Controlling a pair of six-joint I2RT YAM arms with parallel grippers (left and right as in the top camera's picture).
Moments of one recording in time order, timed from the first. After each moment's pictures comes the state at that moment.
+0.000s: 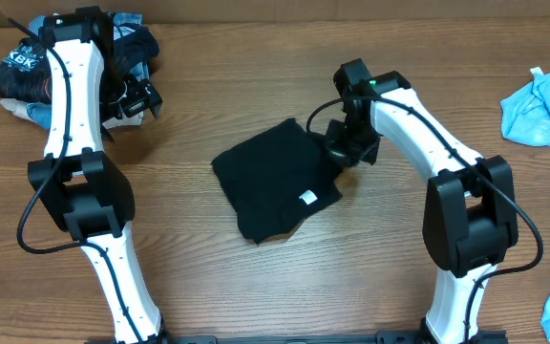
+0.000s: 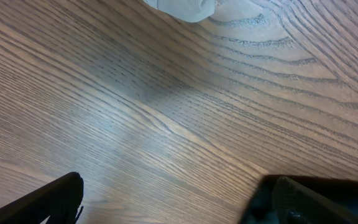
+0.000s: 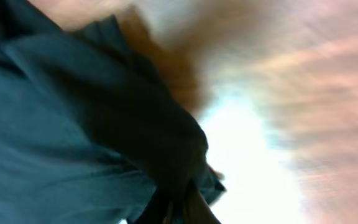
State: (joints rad) left arm 0.15 2.36 2.34 -1.62 0.02 -0.47; right arm 0.32 2.07 1.63 -1.16 -0.16 0.60
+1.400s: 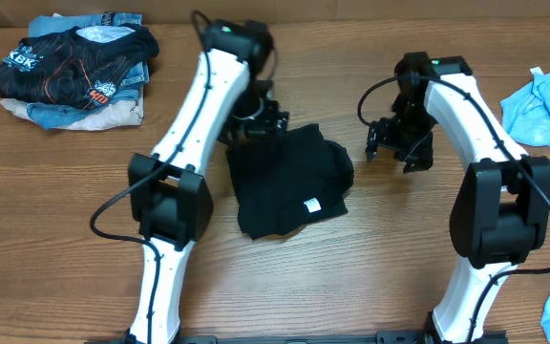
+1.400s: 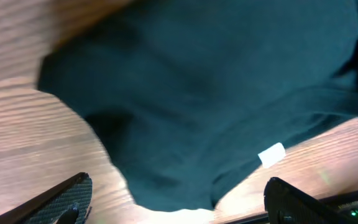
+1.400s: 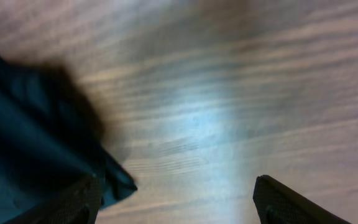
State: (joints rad) left arm -0.39 2.36 2.34 -1.69 0.22 -0.25; right arm 0.07 2.07 1.68 -1.32 -0.15 0.34
